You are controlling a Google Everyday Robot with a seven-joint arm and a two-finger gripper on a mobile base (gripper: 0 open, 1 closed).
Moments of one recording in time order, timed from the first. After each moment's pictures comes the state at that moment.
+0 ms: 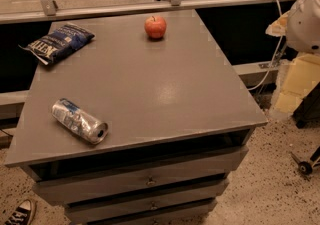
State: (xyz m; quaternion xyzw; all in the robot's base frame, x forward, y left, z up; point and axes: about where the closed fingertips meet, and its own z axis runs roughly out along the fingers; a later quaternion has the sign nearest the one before) arm 0.438 -0.217 0.977 -0.60 0.78 -0.03 0.16
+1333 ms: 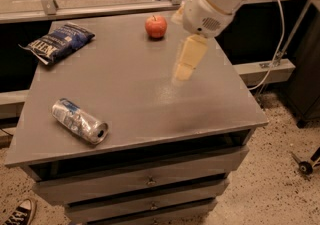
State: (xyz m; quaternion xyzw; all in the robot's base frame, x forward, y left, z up) arm 0.551 -0.059 0.949 -0.67 0.69 0.07 0.25
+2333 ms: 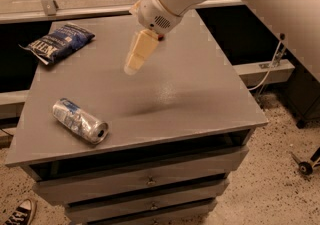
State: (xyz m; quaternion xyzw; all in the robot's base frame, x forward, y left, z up) arm 0.601 0.053 0.948 -0.68 0.64 0.14 0.34
